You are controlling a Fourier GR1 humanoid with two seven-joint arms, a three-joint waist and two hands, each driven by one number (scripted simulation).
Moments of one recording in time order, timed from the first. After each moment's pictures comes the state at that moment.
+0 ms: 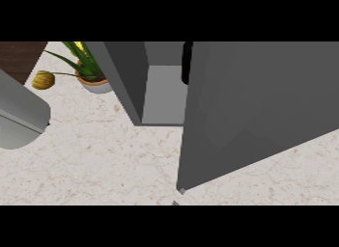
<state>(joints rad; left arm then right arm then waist) 0.37 0.76 -0.08 -2.01 0.94 0.08 -0.46 -0.29 -0.17 0.90 -2.39 0.15 -0.35 0.76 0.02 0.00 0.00</state>
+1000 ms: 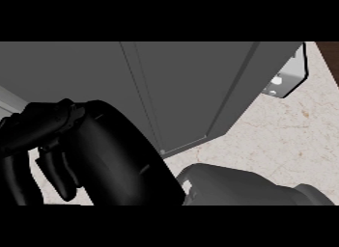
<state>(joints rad) 0.26 0.68 -0.10 -1.96 0.91 0.09 -0.40 -1.03 -0.01 0.65 -1.77 -0.19 -0.56 0.66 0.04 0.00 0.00</state>
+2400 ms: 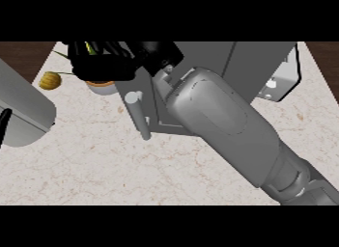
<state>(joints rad) 0.20 0.61 -0.05 -1.95 0.84 0.09 -0.33 -1.20 -0.03 0.38 -1.13 -0.19 -0.19 0.19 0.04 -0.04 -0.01</state>
